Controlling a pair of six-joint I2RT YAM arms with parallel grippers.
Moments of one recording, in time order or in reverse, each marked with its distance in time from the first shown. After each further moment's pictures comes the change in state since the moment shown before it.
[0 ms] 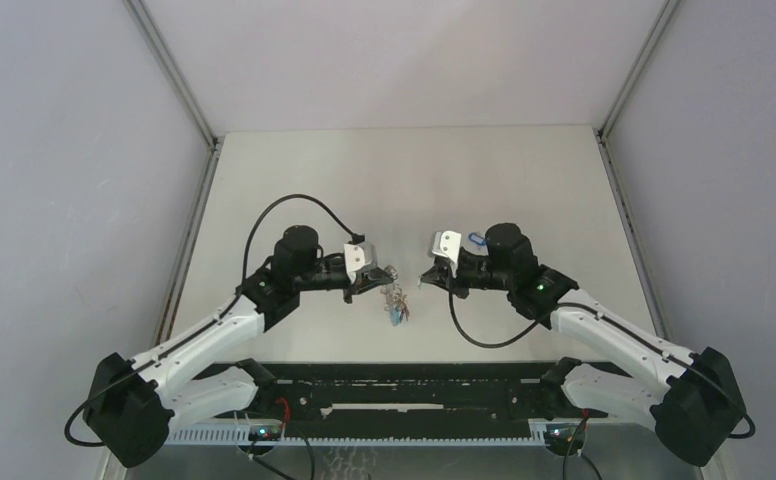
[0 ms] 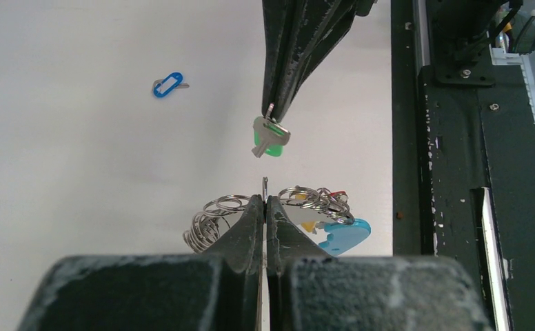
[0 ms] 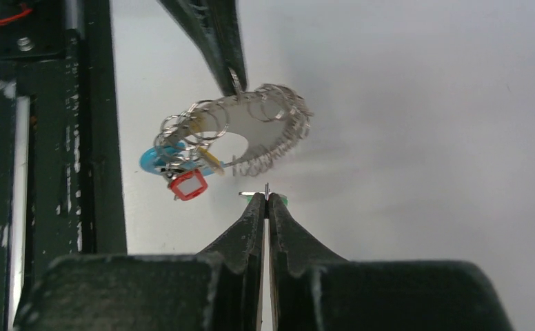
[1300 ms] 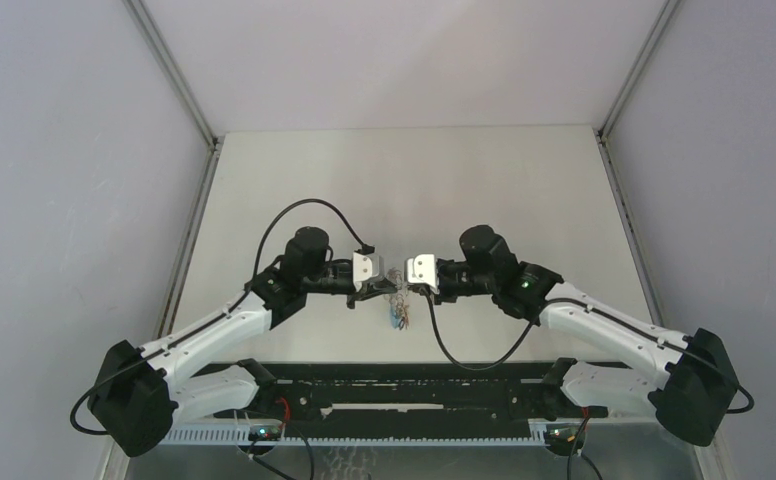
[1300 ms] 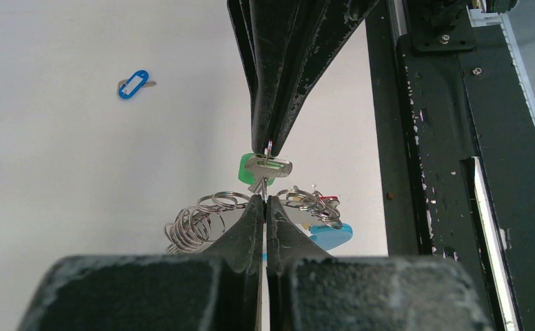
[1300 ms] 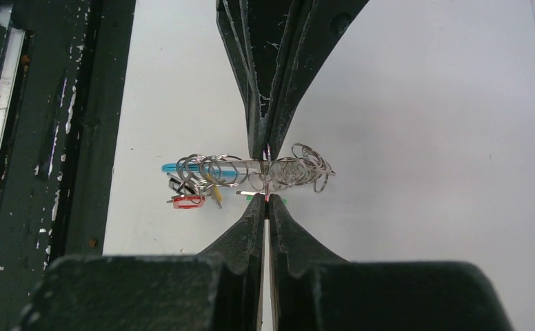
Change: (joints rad) left arm -0.030 0.058 0.000 -0.031 0.065 0.107; right arm 0.153 0.077 0.111 -0.130 0.012 -0.293
